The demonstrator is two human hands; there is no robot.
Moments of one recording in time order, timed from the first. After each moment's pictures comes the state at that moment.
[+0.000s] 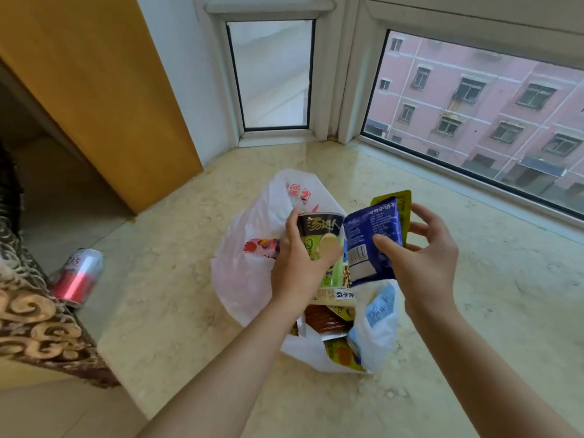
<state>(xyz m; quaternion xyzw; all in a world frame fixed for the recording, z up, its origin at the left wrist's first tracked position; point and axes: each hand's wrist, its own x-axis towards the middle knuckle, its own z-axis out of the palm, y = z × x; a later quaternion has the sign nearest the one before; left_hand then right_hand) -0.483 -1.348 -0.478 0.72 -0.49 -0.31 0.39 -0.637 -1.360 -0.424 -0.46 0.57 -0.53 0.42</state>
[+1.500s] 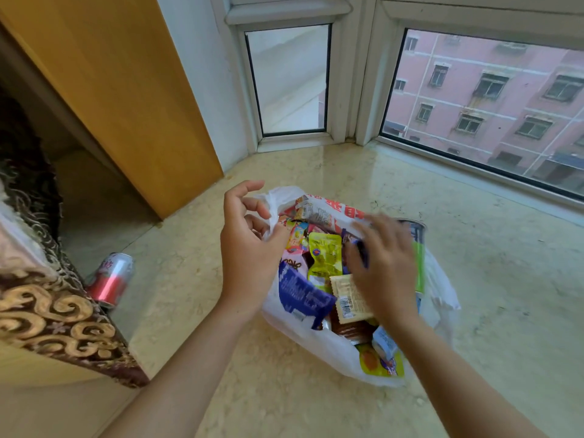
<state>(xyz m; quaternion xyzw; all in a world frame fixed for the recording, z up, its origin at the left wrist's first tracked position) -0.416 -1.315 -0.407 0.61 -0.47 -0.18 0.61 -0.589 -1.372 -0.488 -0.77 0.51 -0.37 -0.01</state>
